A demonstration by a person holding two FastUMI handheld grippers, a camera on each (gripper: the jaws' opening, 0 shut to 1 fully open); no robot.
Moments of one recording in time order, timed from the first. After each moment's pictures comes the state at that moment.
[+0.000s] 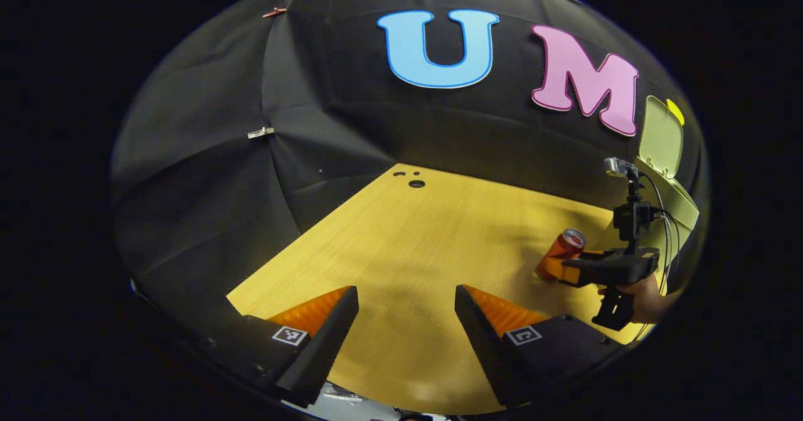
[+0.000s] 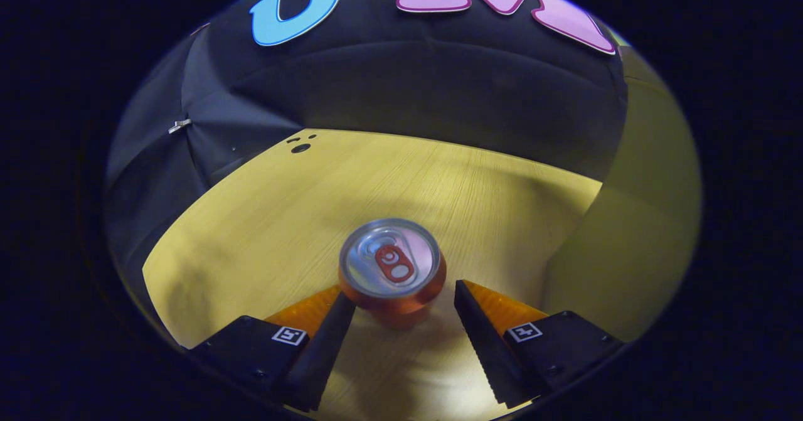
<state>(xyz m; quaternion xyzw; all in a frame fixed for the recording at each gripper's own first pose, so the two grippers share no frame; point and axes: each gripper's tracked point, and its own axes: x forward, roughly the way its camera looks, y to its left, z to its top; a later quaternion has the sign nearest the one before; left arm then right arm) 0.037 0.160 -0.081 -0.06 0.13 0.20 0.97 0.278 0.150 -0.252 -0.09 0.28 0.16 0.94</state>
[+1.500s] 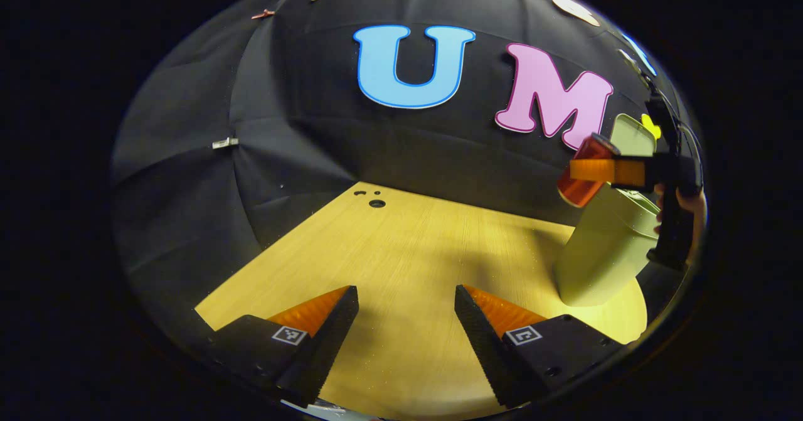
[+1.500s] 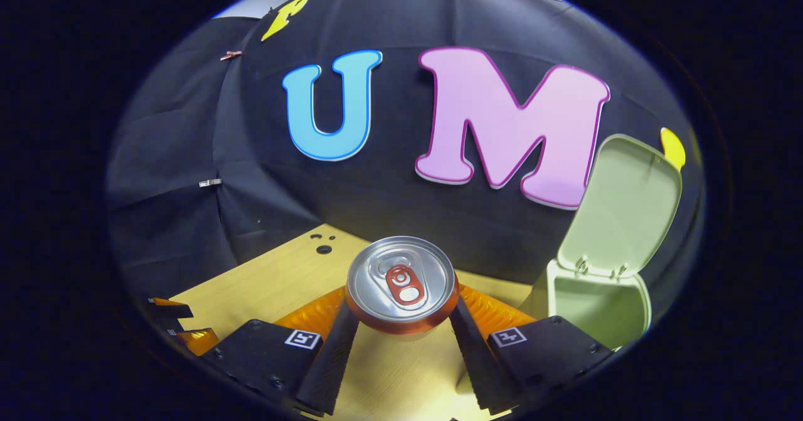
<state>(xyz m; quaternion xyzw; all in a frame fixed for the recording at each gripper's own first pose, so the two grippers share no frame) 0.052 0.141 -0.046 -0.06 0.06 0.11 0.99 0.221 0.171 0.025 -0.12 0.07 0.18 0.97</state>
